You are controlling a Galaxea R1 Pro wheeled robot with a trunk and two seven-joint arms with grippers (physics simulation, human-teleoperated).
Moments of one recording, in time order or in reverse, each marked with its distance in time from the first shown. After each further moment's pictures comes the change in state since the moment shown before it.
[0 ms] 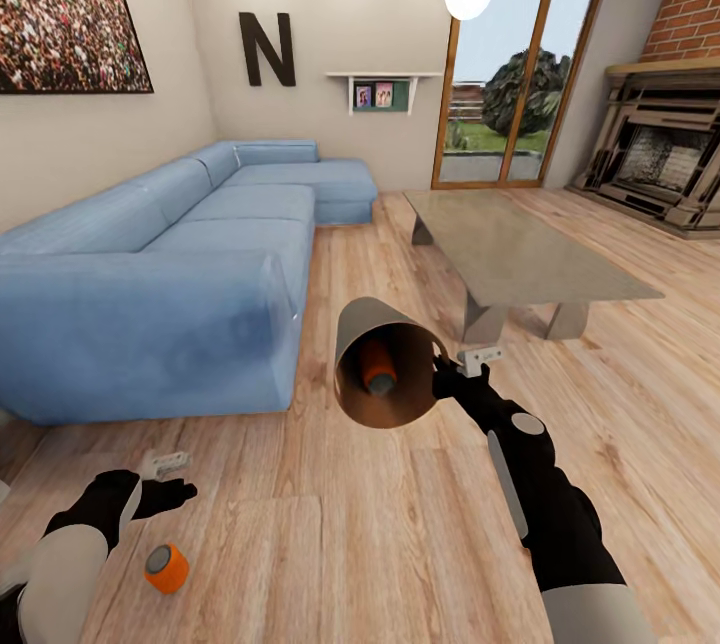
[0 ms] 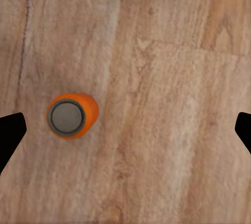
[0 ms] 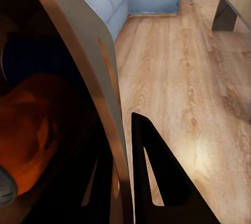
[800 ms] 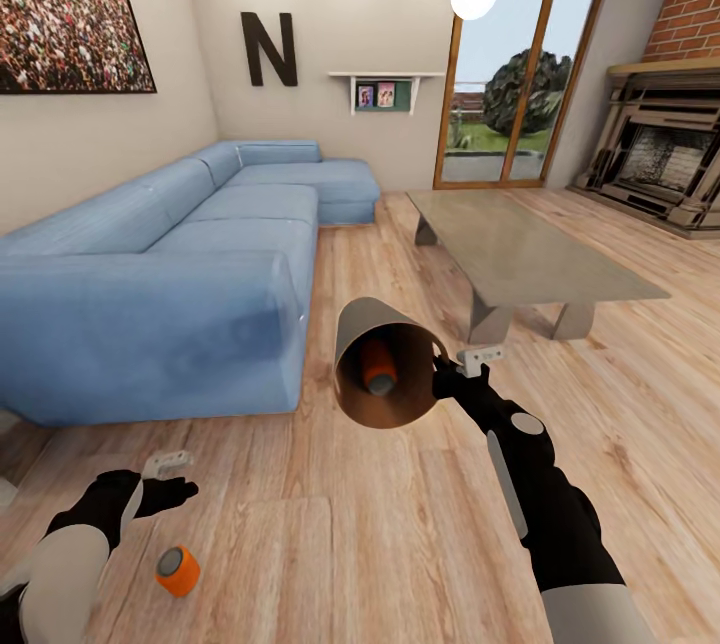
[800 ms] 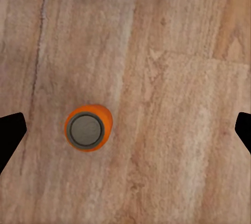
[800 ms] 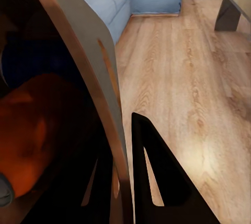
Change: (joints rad) left arm 0.000 -0.004 0.000 0.000 0.001 -0.018 0.005; right arm 0.000 0.002 0.000 0.000 0.004 0.000 -0.001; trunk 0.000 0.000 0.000
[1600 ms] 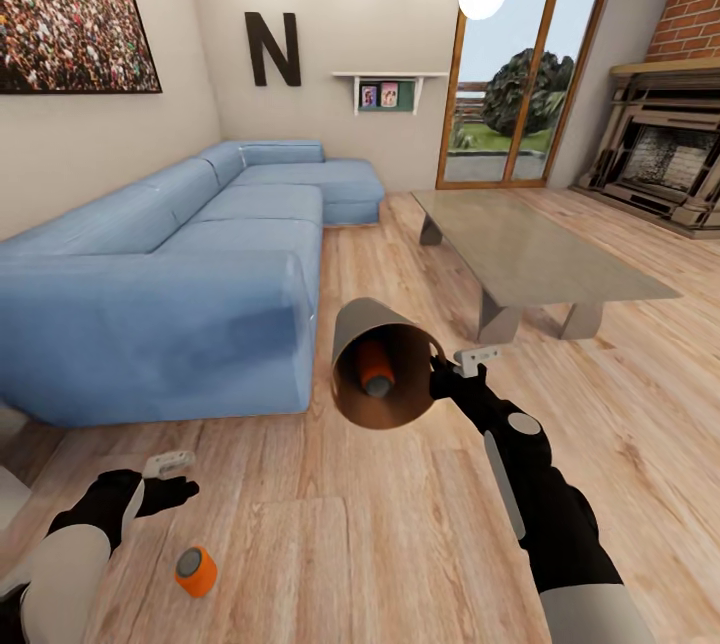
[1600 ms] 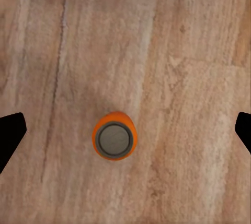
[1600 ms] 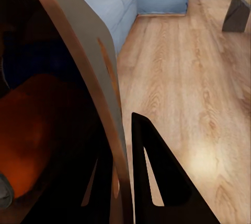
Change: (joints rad) left arm 0.000 -0.004 0.000 -0.003 0.000 -0.004 0.000; right arm 0.000 0.000 0.016 0.001 0.000 0.000 -0.005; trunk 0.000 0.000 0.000
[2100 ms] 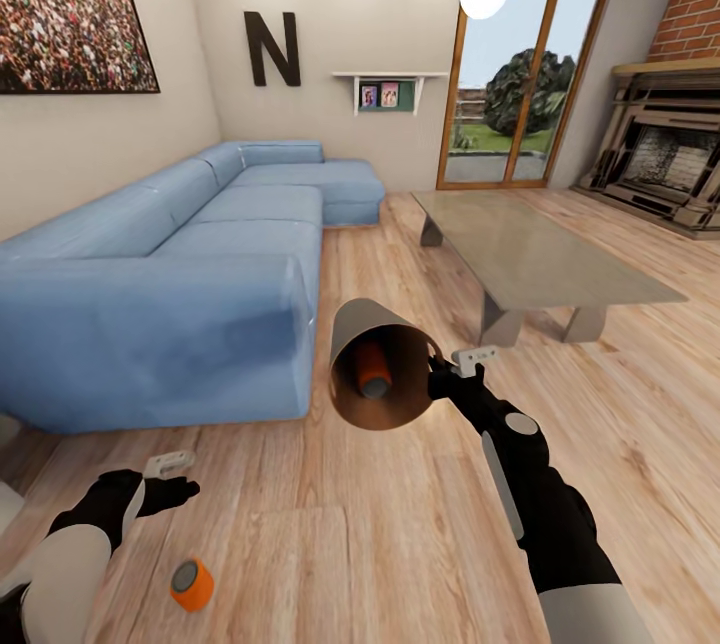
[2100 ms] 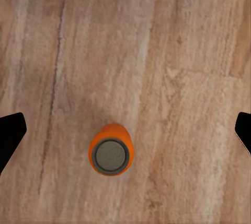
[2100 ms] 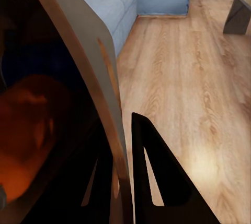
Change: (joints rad) left arm 0.000 -0.002 0.000 0.003 -0.002 -0.004 0.001; right arm 0.000 0.000 0.014 0.000 0.003 -0.002 -0.008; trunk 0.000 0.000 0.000
